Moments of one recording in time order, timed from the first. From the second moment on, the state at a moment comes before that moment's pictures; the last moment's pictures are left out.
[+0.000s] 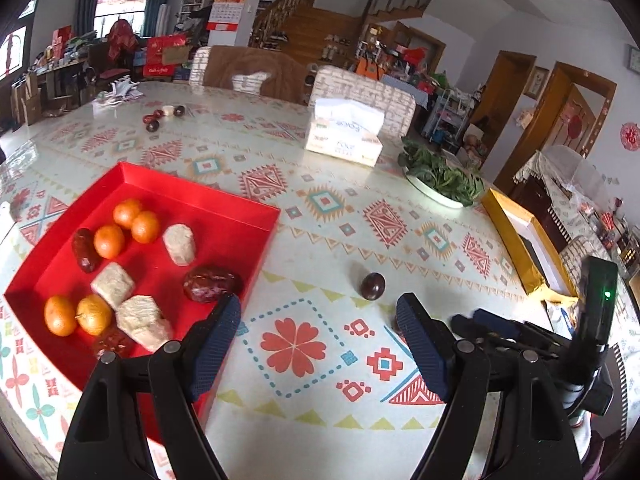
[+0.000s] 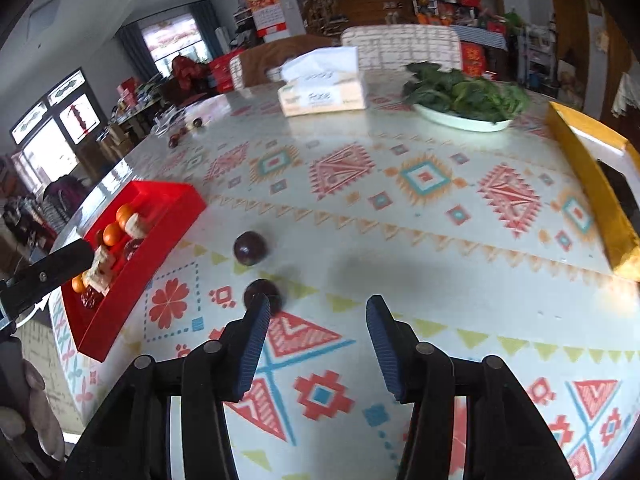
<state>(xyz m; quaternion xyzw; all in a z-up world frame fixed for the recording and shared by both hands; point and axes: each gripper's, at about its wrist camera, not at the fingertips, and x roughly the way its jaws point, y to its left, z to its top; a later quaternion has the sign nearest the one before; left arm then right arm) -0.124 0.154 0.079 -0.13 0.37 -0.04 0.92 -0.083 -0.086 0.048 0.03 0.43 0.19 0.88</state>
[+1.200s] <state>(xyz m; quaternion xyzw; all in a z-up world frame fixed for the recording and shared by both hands) -0.023 0.063 0.009 0.01 0.44 -0.08 0.90 -0.050 -0.104 0.032 0.09 0.44 0.19 0.87</state>
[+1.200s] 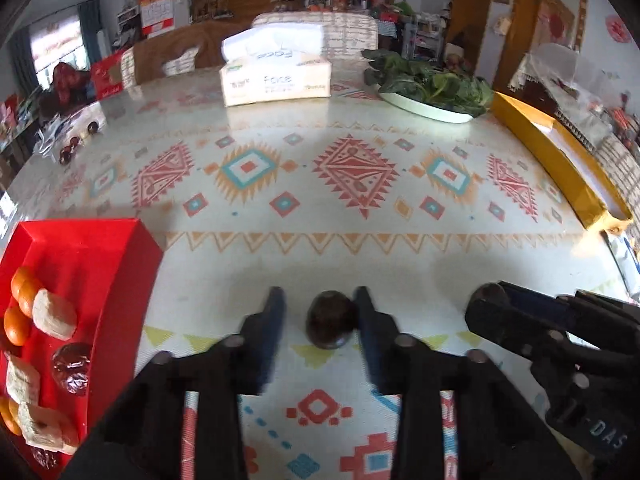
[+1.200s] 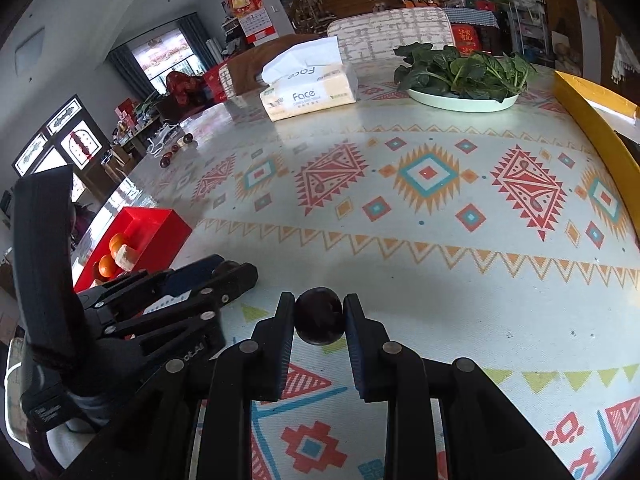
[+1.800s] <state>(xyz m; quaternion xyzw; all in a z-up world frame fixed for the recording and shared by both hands) -0.095 0.163 0.058 -0.13 0.38 -0.04 0.91 -0.051 -0.112 0.034 0.12 0.42 0.17 0.89</state>
